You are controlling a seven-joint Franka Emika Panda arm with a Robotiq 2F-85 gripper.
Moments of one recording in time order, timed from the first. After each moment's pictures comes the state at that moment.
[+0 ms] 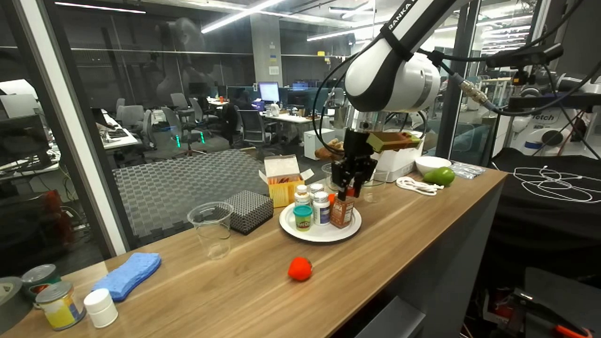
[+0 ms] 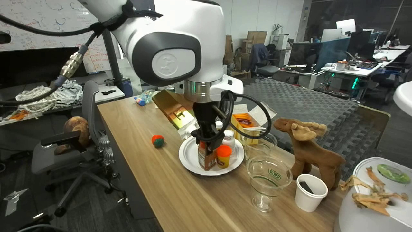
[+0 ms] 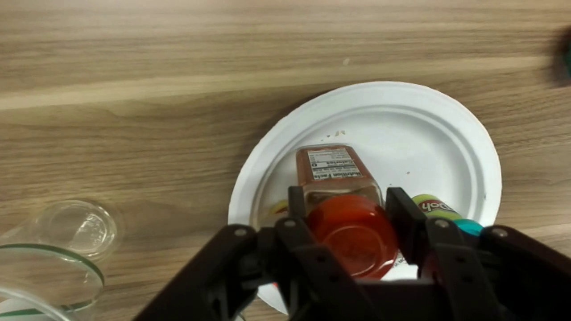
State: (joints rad) arm -0.12 0.27 -0.03 -2.17 0.20 2.54 -0.11
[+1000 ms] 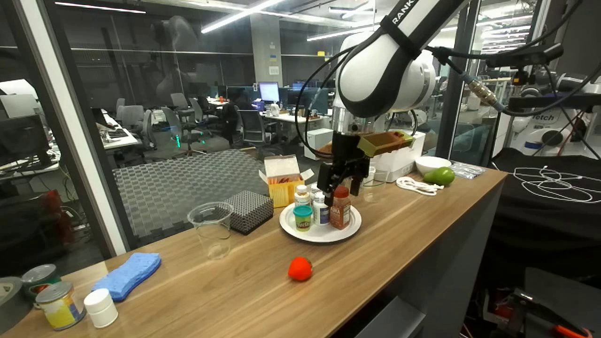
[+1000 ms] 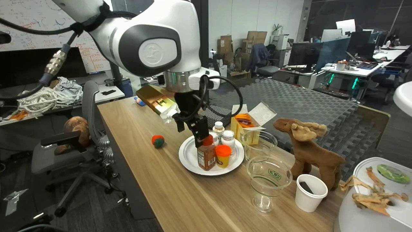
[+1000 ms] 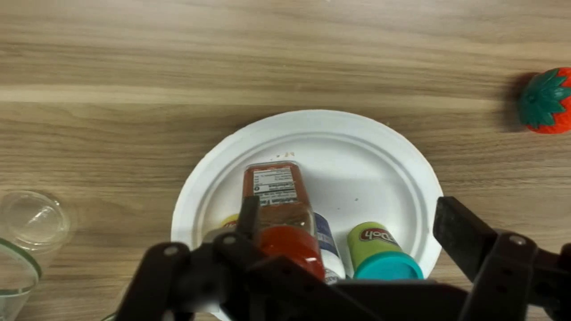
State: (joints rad) arm -0.02 0.23 -0.03 -2.21 0.06 2.53 0.02
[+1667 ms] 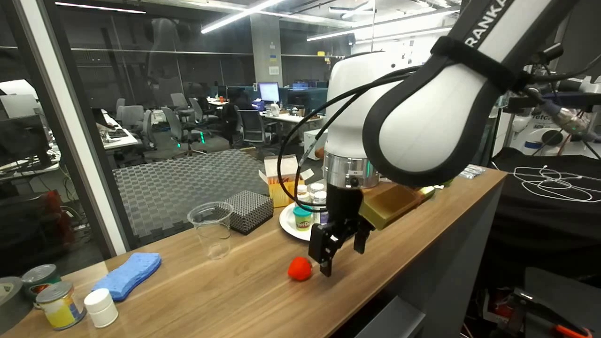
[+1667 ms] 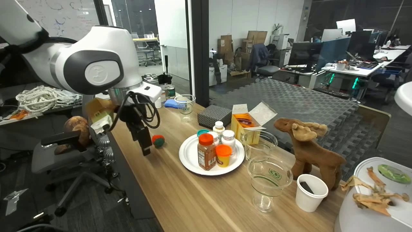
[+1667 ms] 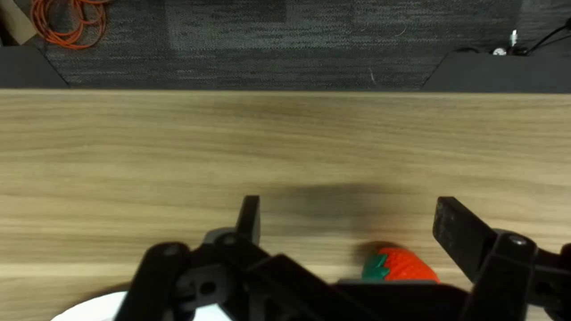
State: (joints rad) arm 0.16 0.17 0.06 -2.46 -0.05 2.68 0.38
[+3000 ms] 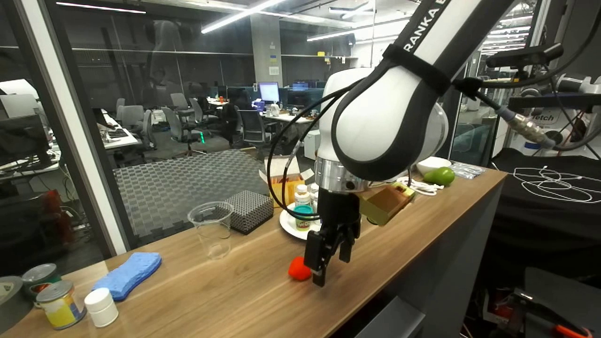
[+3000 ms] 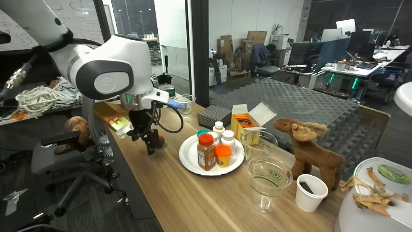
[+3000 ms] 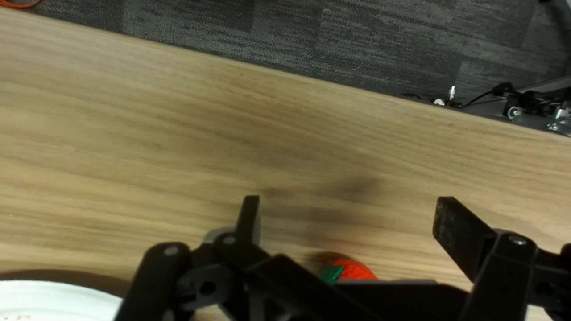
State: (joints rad) arm 0.07 0.25 0.15 -2.38 0.19 2.65 -0.04
